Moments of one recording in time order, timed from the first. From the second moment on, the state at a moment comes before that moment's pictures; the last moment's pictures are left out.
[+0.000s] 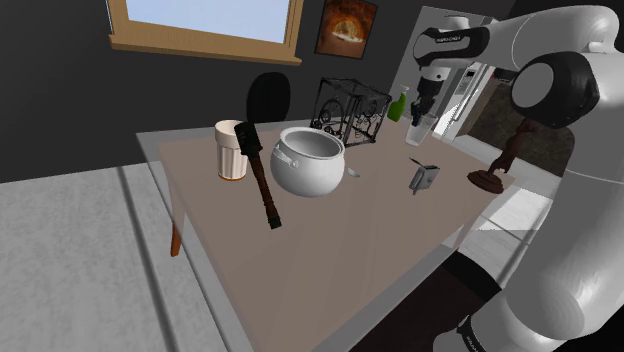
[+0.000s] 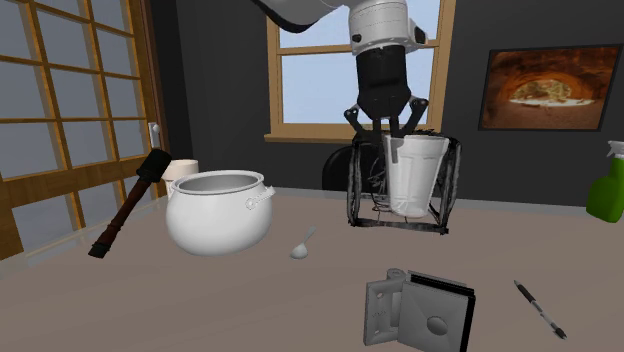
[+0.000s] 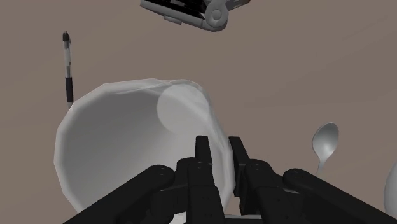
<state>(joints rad) -0.22 0.32 -0.40 -1.45 -0.01 1.80 -0.64</state>
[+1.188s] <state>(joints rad) -0.26 0.39 -0.41 -1.11 0.02 1.53 -0.67</state>
